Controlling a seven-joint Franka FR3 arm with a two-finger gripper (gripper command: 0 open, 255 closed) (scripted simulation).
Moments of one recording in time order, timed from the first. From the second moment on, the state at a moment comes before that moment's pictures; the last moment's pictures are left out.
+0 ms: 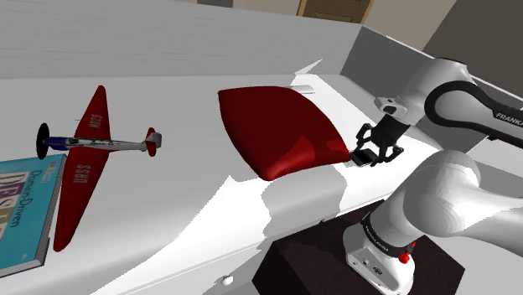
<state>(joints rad) 0.11 -1.36 -0.98 -2.98 -0.74 1.71 -1.53</state>
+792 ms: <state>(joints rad) 0.18 -1.39 -0.81 -2.86 -0.58 1.57 -1.51</state>
